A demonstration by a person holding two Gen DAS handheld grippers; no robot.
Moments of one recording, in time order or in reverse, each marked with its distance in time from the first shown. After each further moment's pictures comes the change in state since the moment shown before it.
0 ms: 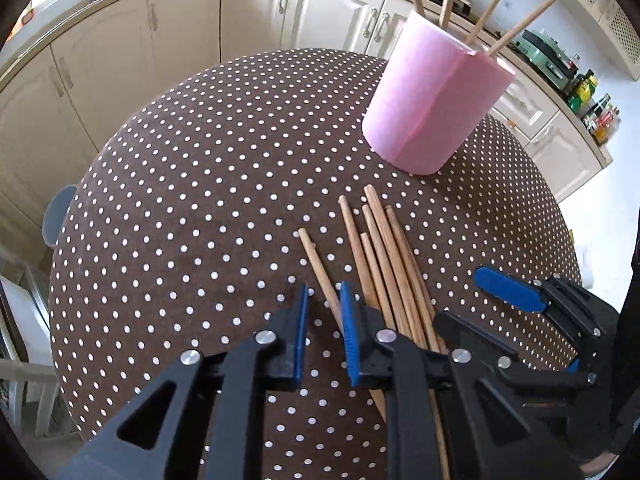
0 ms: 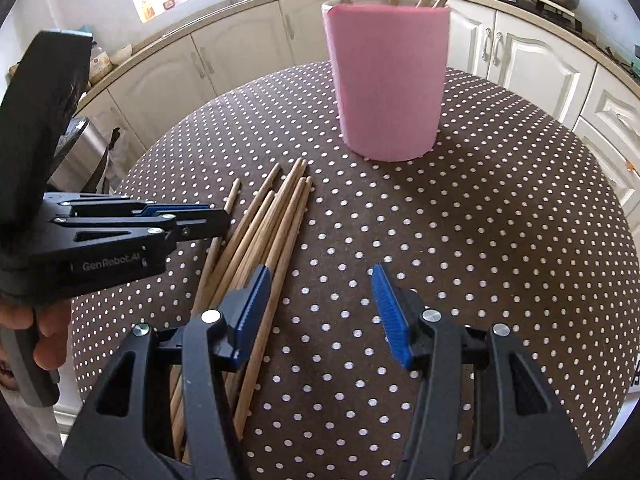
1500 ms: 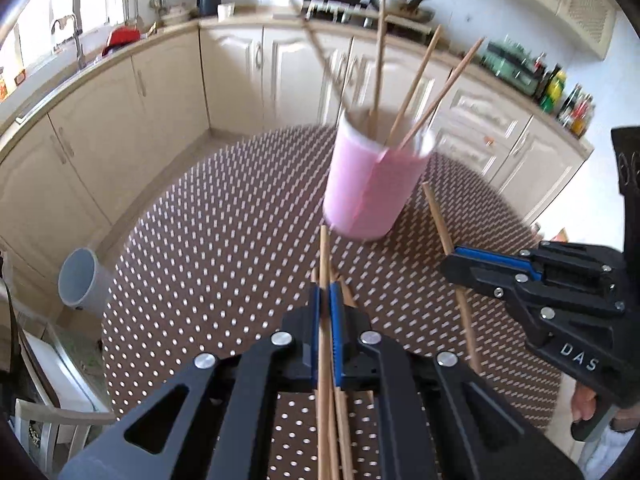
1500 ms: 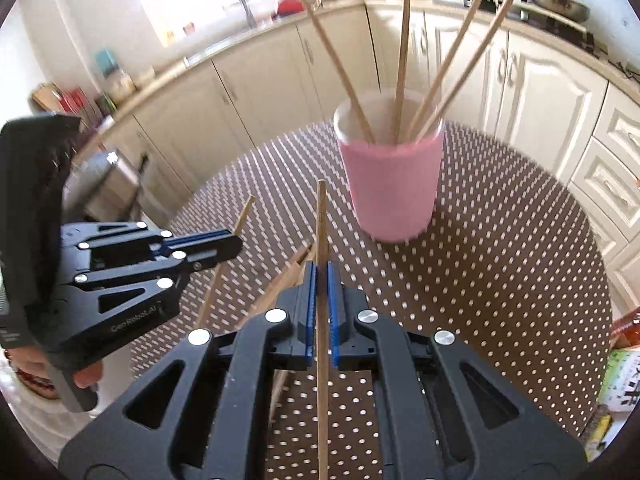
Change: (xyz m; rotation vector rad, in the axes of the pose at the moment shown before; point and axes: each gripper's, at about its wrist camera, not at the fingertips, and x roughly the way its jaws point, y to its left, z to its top) left arm -0.084 -0.024 0.021 0.116 -0.195 0.000; right arm -0.070 -0.017 0.073 0.012 -0.088 0.112
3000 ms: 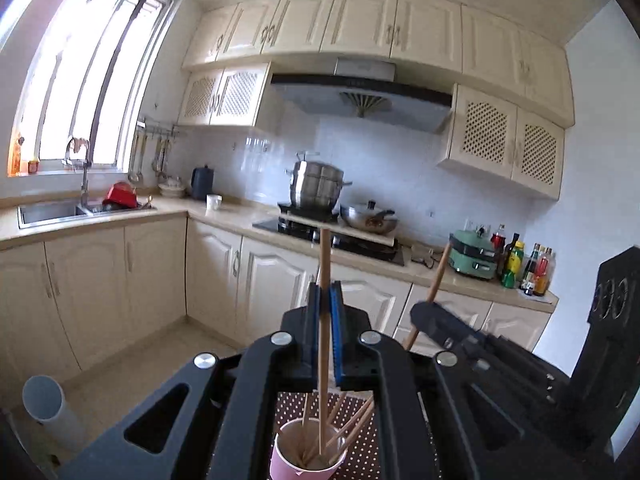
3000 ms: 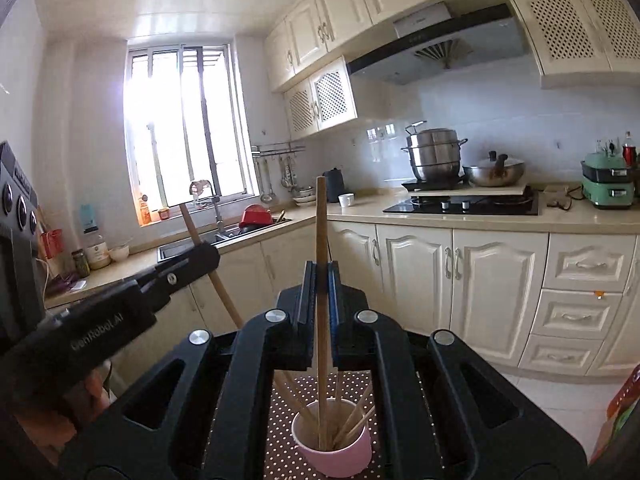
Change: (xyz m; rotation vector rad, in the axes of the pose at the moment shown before) left arm -0.112 -0.055 0.132 -0.034 -0.698 -0.081; right arm -0.109 -0.006 0.087 0.018 -0.731 -0.163
